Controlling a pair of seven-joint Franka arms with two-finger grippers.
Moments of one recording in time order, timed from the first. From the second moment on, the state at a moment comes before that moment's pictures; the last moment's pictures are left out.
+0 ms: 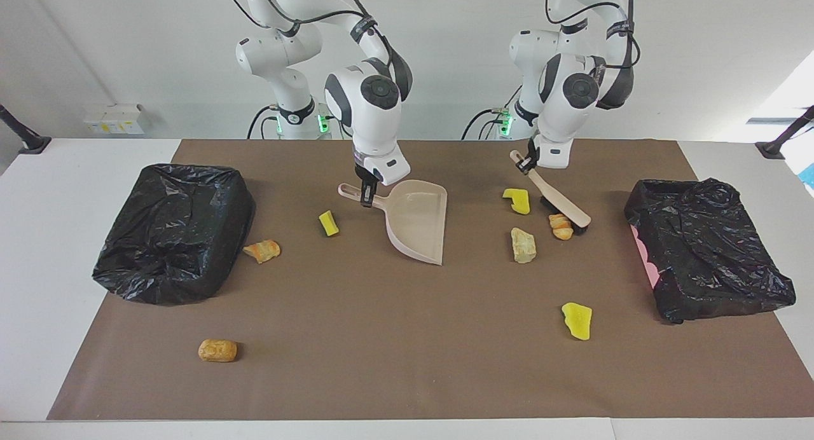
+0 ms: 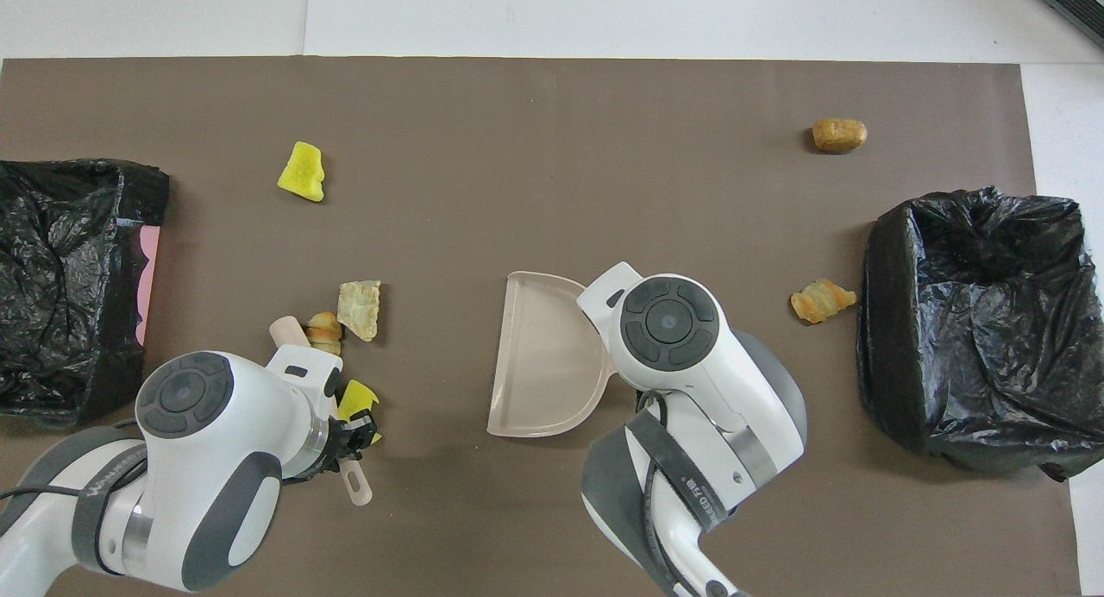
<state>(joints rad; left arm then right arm) -0.34 -0.22 -0.06 -2.47 -0.17 2.03 -0.74 0.53 0.13 0.01 -2.00 -0.09 2.01 -0.86</state>
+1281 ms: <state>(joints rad) -0.54 -0.24 -0.06 -2.39 -0.24 1.87 -1.35 0.56 0.16 0.01 -2.01 -0.18 2.07 -0.99</state>
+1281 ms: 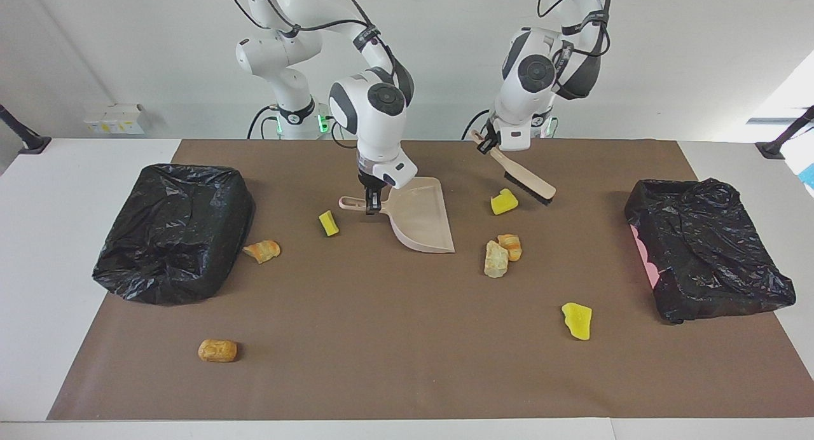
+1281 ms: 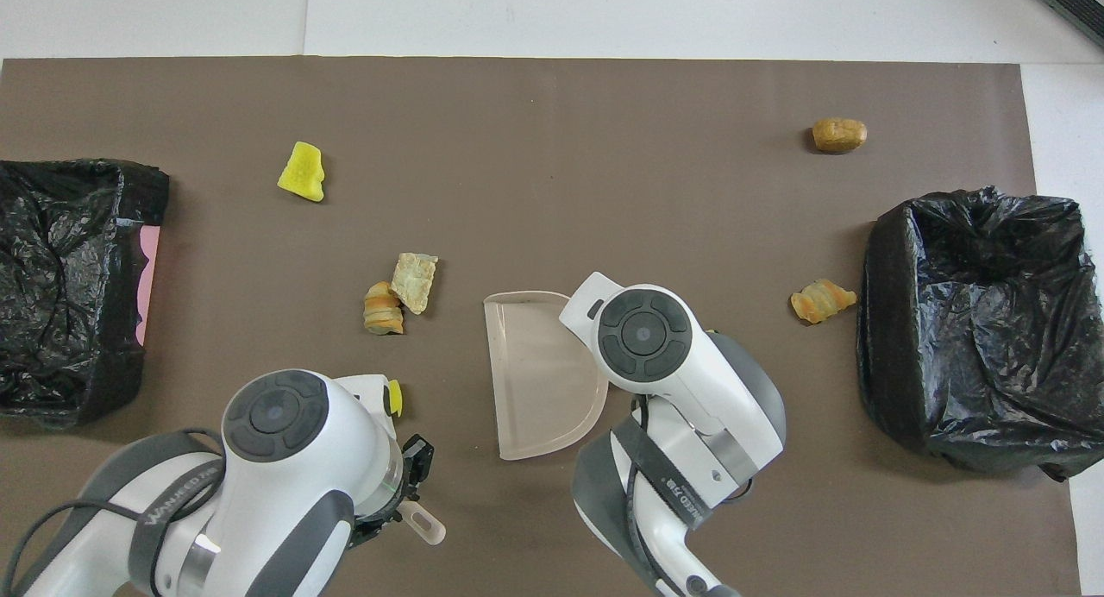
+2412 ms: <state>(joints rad) -0.39 -0.15 -0.04 -2.33 -0.23 1.85 -0.51 0.57 0.16 0.01 -2.01 -0.26 2.09 -0.88</state>
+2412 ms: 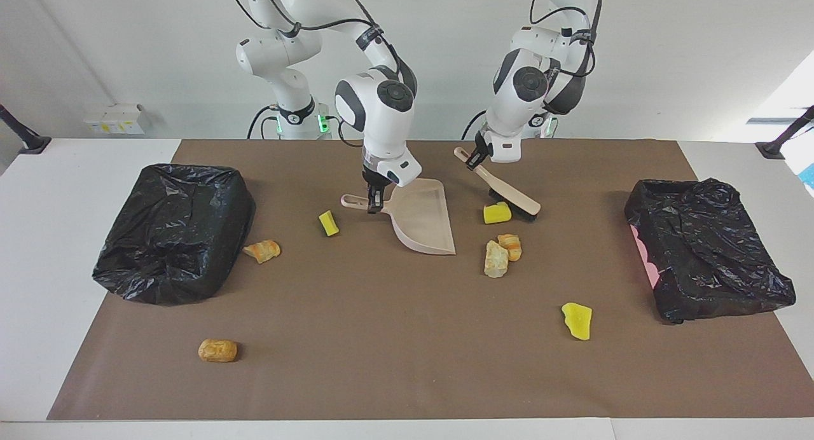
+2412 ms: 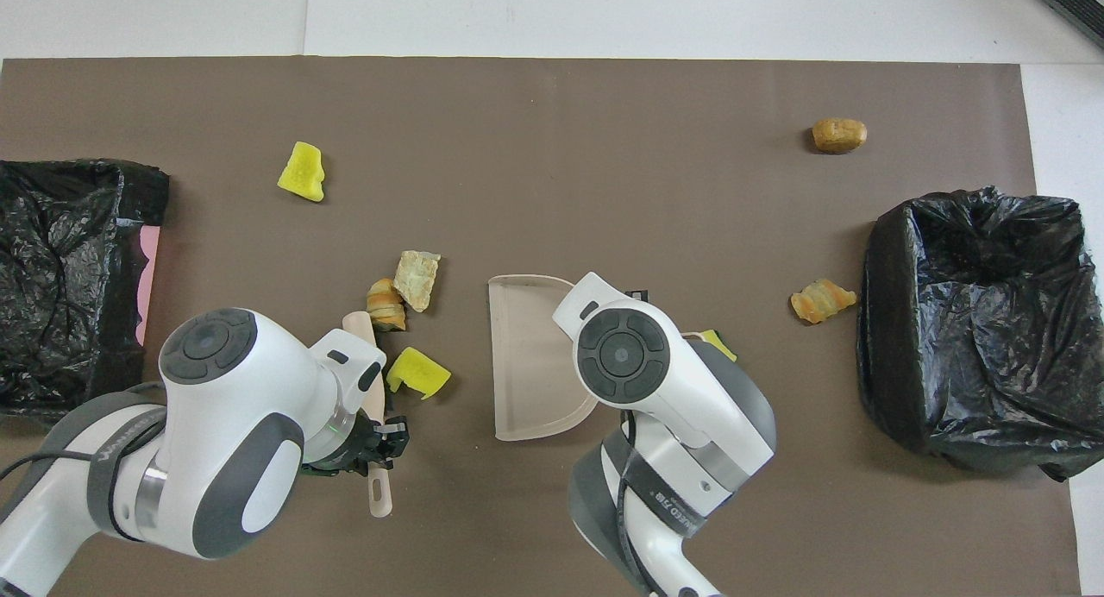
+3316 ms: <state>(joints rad) -0.31 -0.11 -0.03 -2.32 -0.09 2.02 -0.17 0.57 0.16 0.01 -2.02 -0.26 2.10 -0.83</state>
